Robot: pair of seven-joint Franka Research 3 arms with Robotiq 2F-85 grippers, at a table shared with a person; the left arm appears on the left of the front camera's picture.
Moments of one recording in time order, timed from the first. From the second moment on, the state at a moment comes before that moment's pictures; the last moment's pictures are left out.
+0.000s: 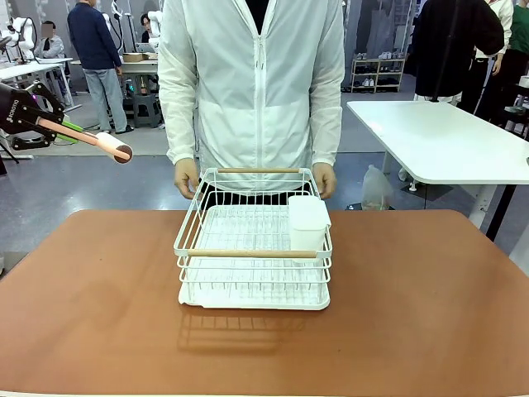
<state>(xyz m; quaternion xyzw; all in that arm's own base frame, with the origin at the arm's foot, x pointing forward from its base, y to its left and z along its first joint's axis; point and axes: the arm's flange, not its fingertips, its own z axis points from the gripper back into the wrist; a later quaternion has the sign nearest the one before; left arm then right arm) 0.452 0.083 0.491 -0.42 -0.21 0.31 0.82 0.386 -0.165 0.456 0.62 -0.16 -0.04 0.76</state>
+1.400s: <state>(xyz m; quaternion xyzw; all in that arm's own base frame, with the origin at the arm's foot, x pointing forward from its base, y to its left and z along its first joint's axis) 0.452 0.083 0.491 -0.42 -0.21 0.31 0.82 0.386 -0.165 0.456 0.62 -0.16 -0.04 0.76</state>
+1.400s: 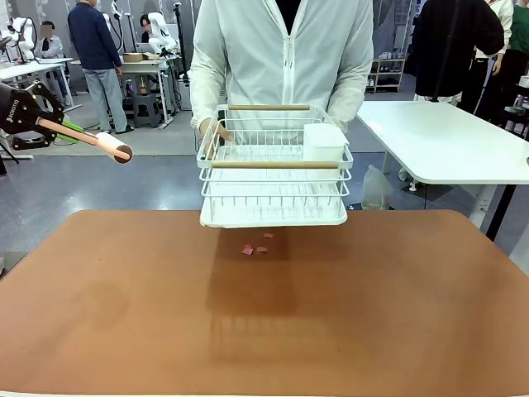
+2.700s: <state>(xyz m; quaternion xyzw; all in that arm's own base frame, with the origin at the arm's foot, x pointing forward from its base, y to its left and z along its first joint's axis) 0.489 0.057 0.509 -0.35 -0.17 0.13 0.91 0.386 -0.165 0.456 0.62 -0.16 -0.04 0.76</state>
